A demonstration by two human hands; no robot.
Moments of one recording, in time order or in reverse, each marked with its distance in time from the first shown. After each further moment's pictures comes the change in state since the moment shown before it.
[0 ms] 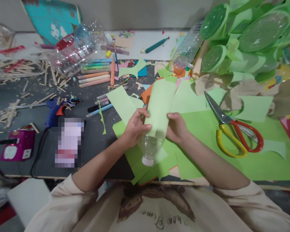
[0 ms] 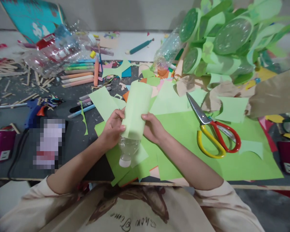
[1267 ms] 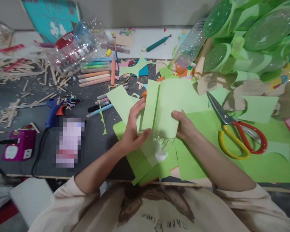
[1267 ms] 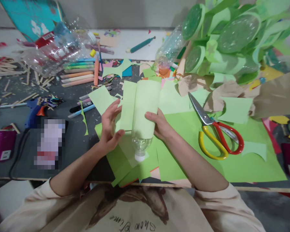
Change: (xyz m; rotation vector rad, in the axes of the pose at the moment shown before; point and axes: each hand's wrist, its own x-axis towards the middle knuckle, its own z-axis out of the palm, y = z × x) left_hand -0.007 -0.002 -0.016 0.740 0.012 0.564; right_hand -0.001 -0.012 -0.021 -0.224 0.205 -0.065
